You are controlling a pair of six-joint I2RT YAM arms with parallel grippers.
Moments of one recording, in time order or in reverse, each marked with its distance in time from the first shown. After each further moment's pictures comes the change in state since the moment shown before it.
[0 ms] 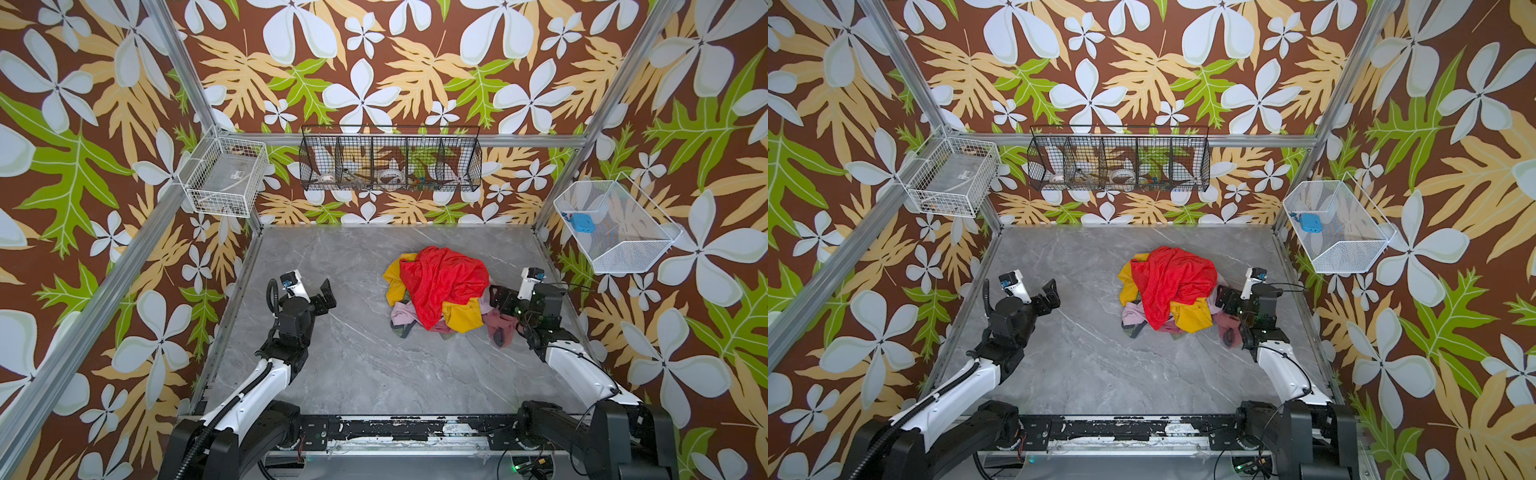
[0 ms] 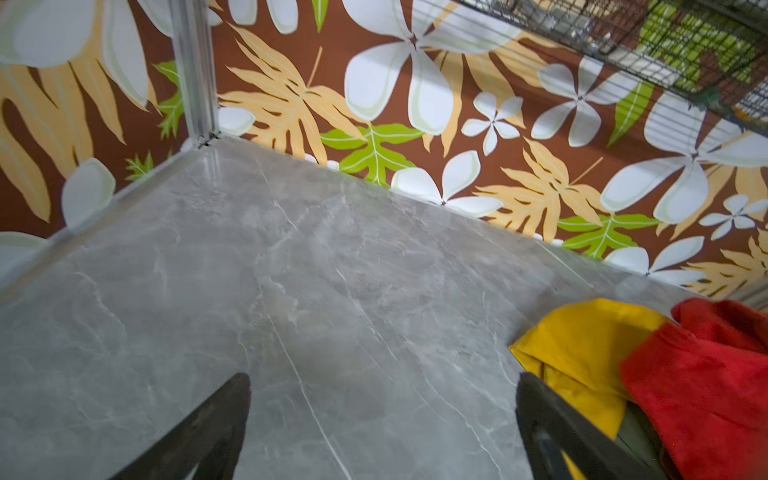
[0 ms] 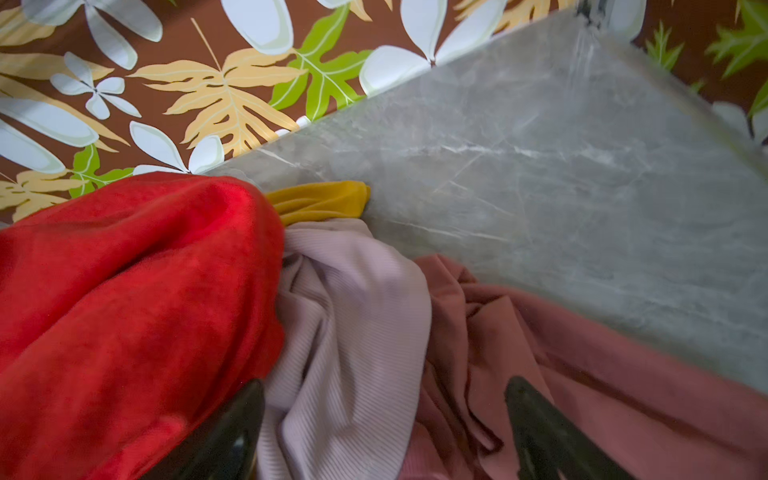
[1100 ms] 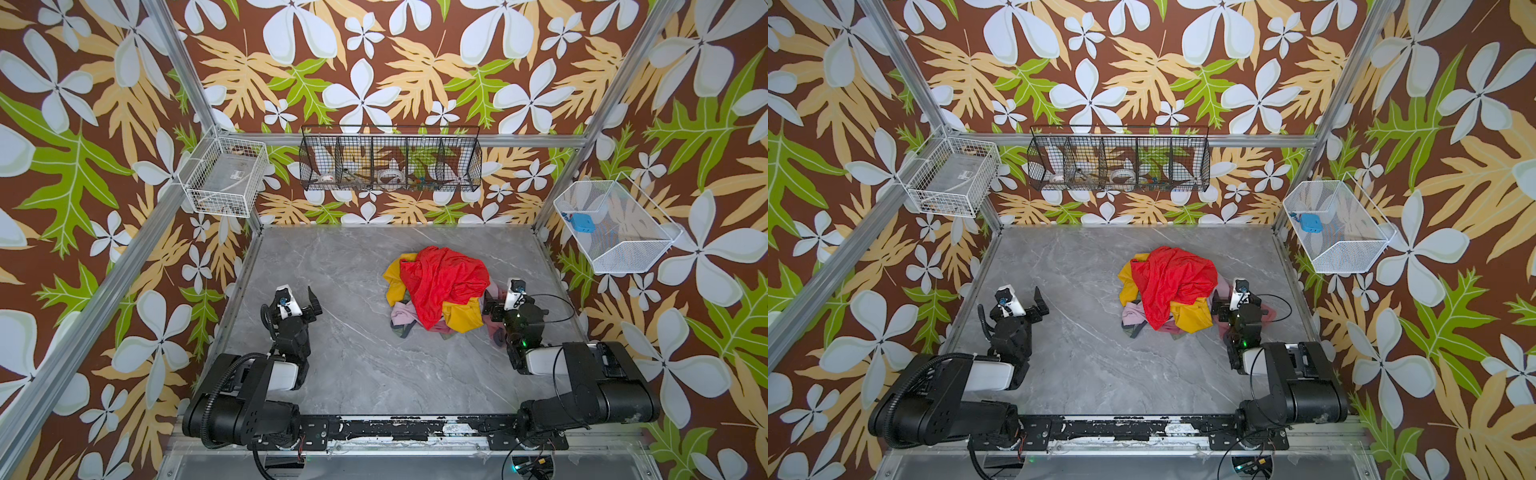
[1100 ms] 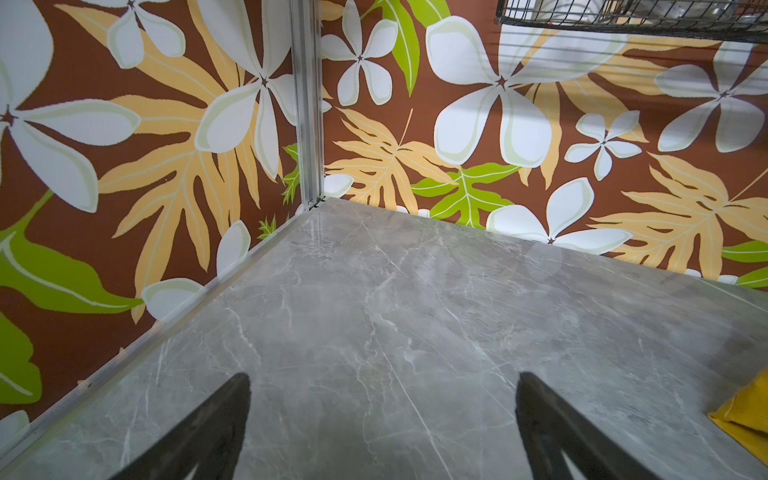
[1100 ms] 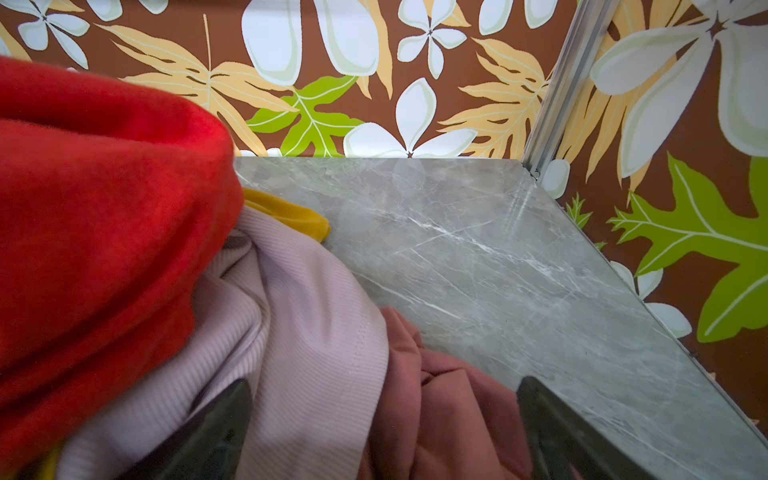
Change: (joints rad) left arm 0.125 0.368 -0.255 0.823 -0.176 0.267; right arm 0.136 0.344 -0.265 0.915 0.278 -0.377
